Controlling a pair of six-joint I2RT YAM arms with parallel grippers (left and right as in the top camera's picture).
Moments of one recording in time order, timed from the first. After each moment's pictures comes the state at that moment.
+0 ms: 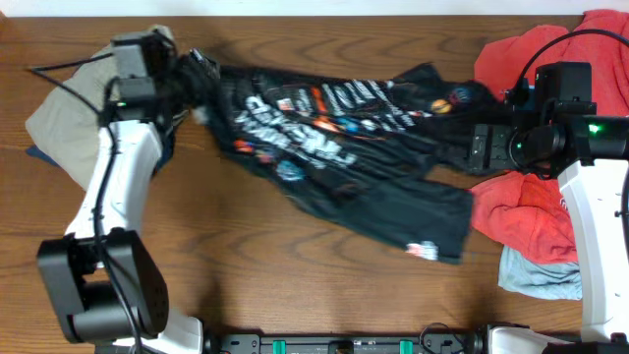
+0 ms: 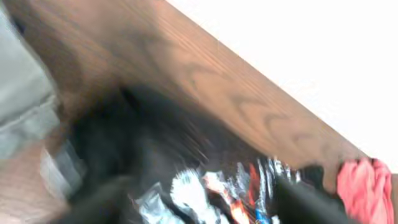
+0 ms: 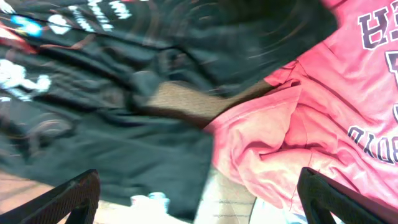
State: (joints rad) left arm 0.10 1.71 1.32 -0.37 0.36 -0.57; right arm -0.04 1.43 1.39 -1.16 -0.03 0.08
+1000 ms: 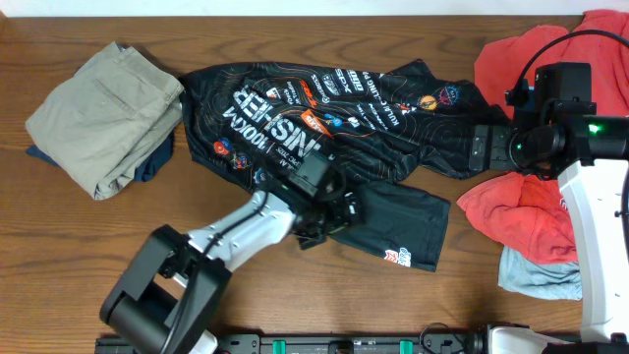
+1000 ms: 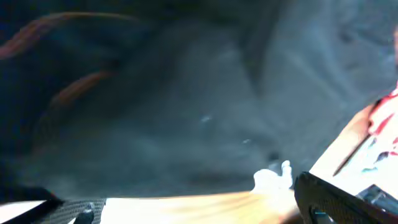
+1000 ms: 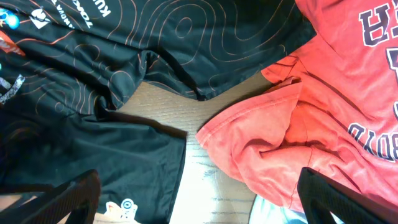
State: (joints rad) left arm -0.67 1.70 0.87 -0.36 0.42 -0.99; right arm -0.04 1.43 1.39 -1.17 -0.03 0.08
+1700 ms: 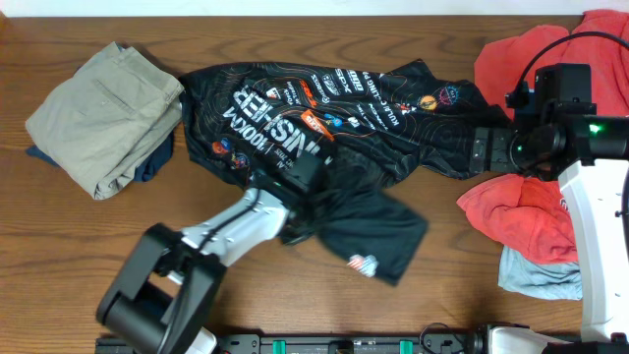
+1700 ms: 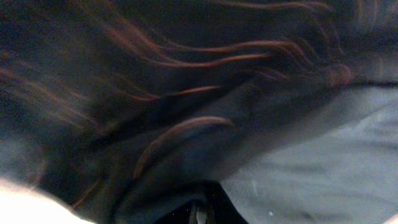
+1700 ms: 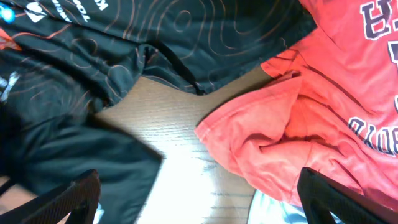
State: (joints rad) left arm -0.58 1.69 0.86 -0.57 0.21 -1.02; right arm -0.05 1.43 1.39 -1.19 -0.02 0.08
